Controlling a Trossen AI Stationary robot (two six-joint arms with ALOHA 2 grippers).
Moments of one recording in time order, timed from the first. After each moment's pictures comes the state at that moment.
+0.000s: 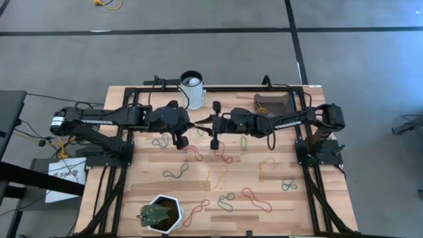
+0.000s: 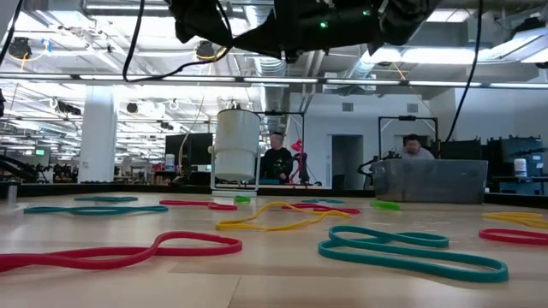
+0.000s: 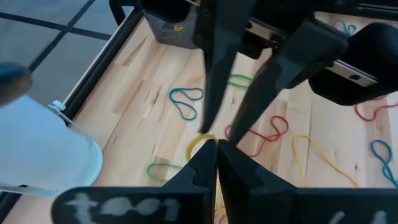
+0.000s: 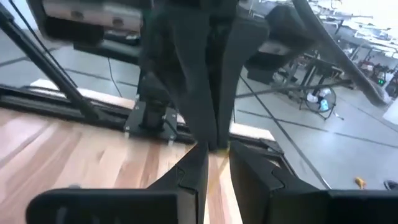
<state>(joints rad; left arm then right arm) 0.01 1.26 1.17 -0.60 -0.26 -0.16 -0.06 1.72 1.05 0.59 0.00 -0.32</state>
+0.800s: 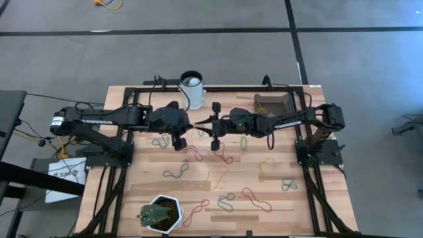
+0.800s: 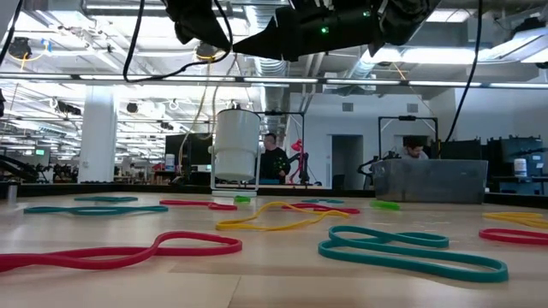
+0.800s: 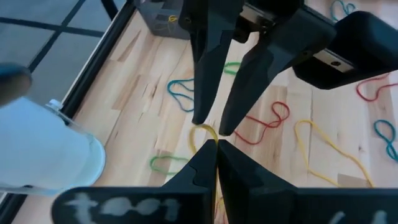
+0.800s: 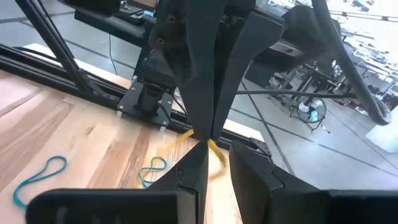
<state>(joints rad) 0.01 1.26 1.17 -0.63 -0.23 -0.11 -0.06 1.72 1.05 0.55 0.00 -0.48</state>
